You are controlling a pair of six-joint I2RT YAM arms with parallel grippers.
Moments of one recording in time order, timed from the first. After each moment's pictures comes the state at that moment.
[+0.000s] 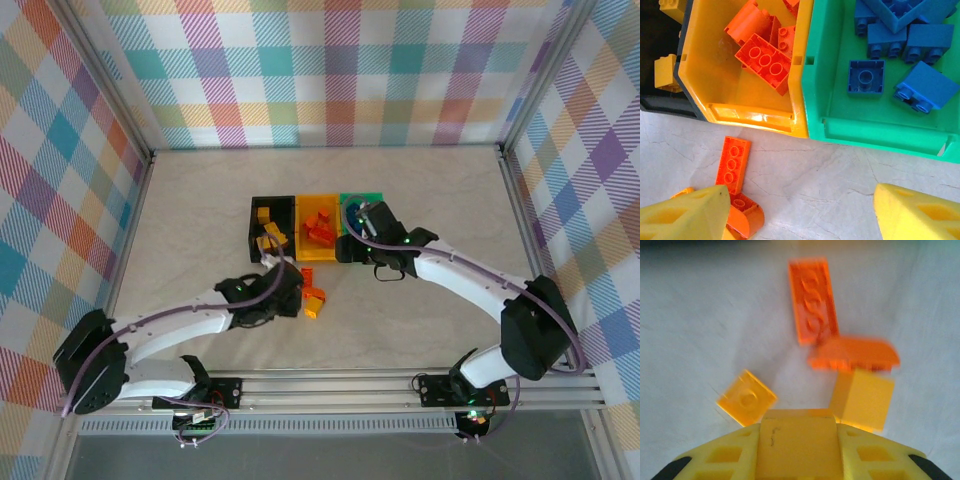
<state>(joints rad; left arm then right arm) -0.86 1.22 0.74 -0.54 -0.24 -0.73 0.70 1.45 1.03 -0.47 0.02 0.56</state>
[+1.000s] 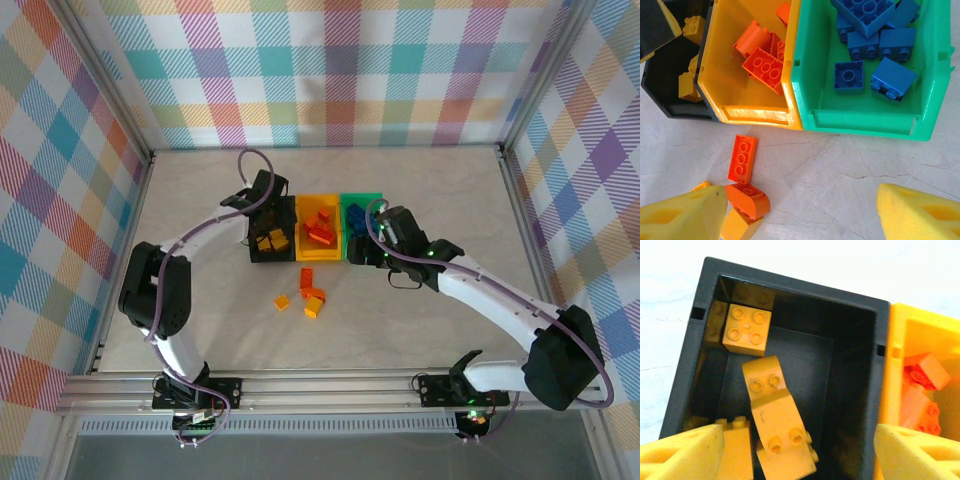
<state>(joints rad) -0.45 1.72 1.28 -0.51 -0.20 -0.63 0.65 1.27 0.93 -0.46 0.00 0.60</state>
